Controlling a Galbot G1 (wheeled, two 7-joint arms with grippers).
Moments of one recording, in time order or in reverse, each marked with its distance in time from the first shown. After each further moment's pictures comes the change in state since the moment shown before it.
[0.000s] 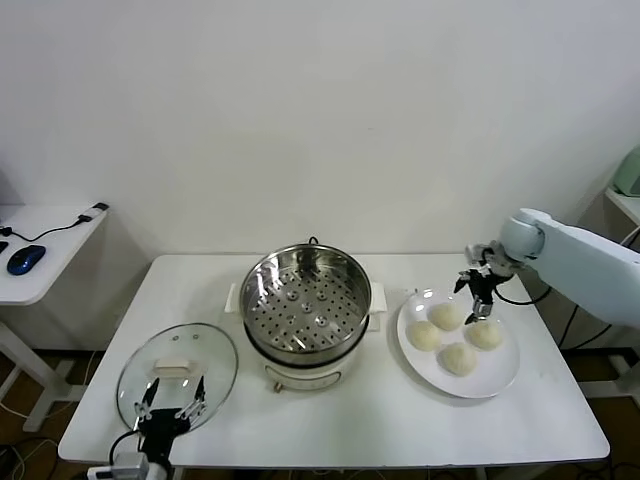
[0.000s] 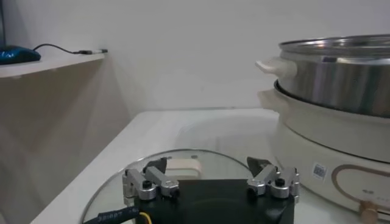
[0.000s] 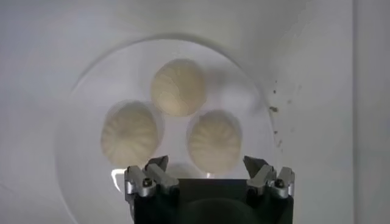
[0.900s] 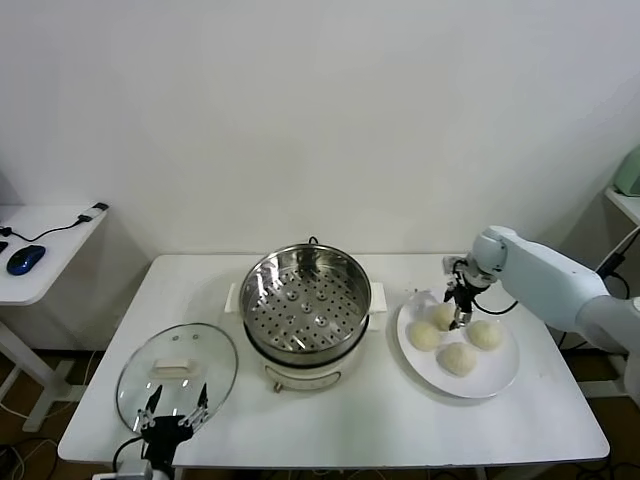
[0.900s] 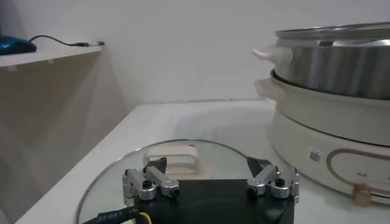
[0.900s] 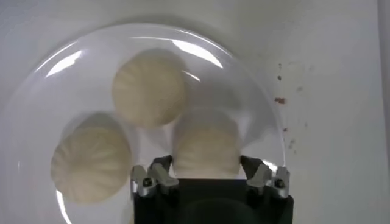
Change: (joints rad) left arm 0.010 -0.002 0.010 0.021 0.013 -0.022 -0.002; right arm -0.113 0.112 0.112 -0.157 -0.032 -0.040 0.041
